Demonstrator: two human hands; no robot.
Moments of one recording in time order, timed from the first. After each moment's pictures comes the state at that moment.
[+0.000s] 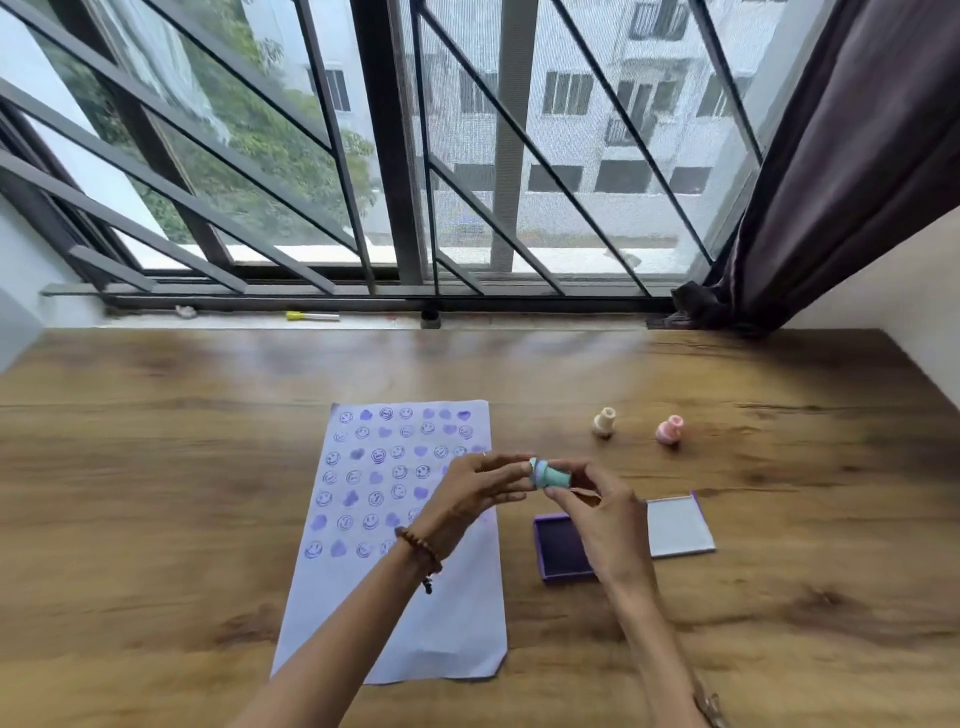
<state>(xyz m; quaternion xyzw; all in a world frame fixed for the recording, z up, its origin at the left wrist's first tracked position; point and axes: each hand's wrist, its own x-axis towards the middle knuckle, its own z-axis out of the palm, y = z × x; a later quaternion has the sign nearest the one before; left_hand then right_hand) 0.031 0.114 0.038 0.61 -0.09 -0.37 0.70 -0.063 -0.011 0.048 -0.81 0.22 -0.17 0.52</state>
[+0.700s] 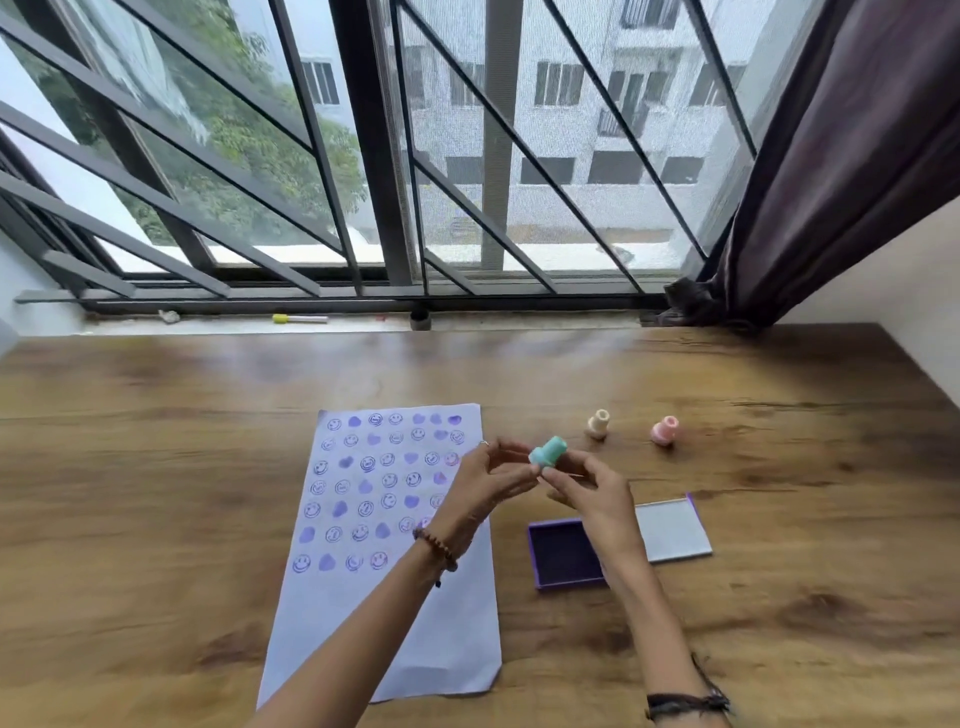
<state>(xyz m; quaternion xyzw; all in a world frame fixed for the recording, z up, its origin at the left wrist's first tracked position) 0.038 0.091 0.021 0.59 -0.11 -0.33 0.73 -0.044 -0.027 0.039 -0.67 0.26 -0.11 0.69</state>
